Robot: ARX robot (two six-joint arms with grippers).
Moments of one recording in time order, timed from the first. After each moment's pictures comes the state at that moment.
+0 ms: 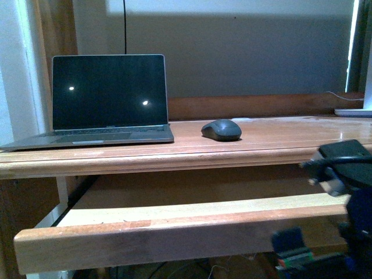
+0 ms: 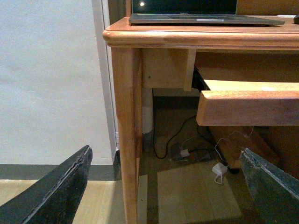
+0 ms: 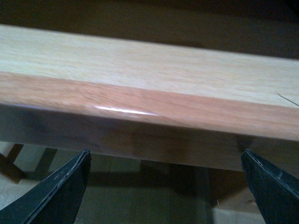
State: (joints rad) left arm 0.00 0.01 0.01 0.00 0.00 0.01; right arm 0.34 1.50 0.61 0.59 0.24 -0.04
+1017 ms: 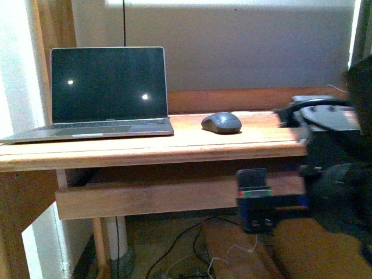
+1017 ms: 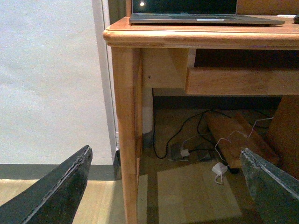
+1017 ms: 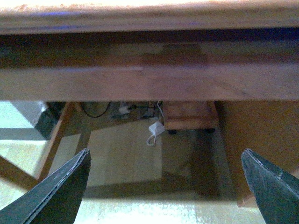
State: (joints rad) left arm 0.00 0.01 0.01 0.00 0.00 0.01; right arm 0.40 1.41 0.71 0.38 0.30 0.15
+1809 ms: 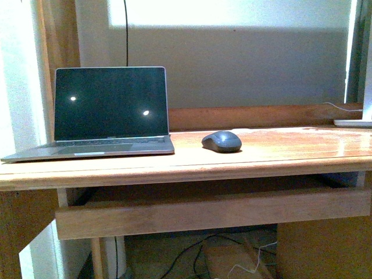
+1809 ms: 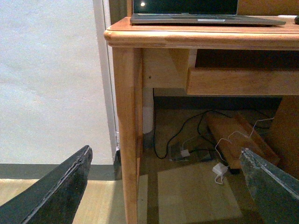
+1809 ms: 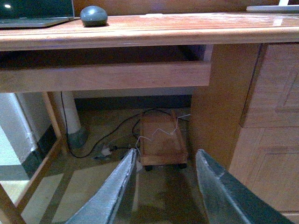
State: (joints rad) left arm 0.00 0.01 0.01 0.00 0.00 0.00; right arm 0.28 0.05 0.02 0.04 0.26 0.02
